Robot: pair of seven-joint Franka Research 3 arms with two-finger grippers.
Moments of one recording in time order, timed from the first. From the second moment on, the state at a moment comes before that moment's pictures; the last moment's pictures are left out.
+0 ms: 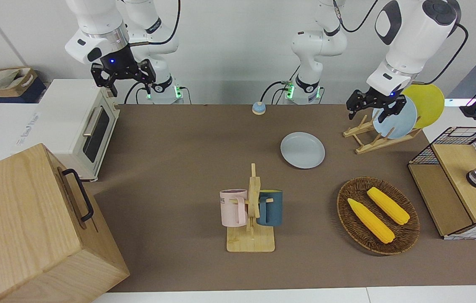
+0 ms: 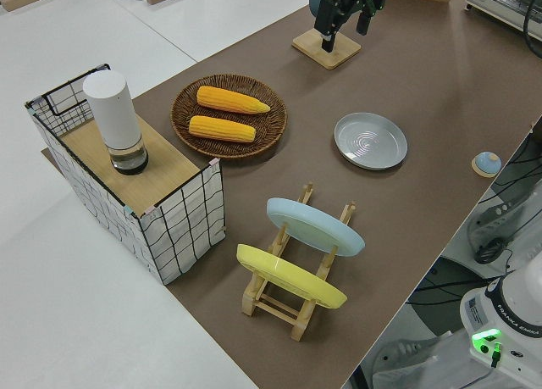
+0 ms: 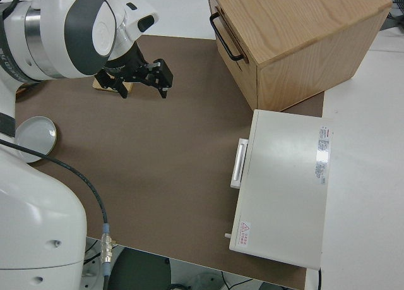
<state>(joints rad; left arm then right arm) -0.08 -0.01 0.05 -1.68 -0.02 1.64 0.14 0.03 0.00 0.09 -1.47 0.00 1.39 0.03</state>
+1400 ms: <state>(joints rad) -0.09 -0.05 0.03 -1.83 -0.02 1.70 0.03 0.03 0.00 0.09 -1.47 0.00 1.39 0.03</state>
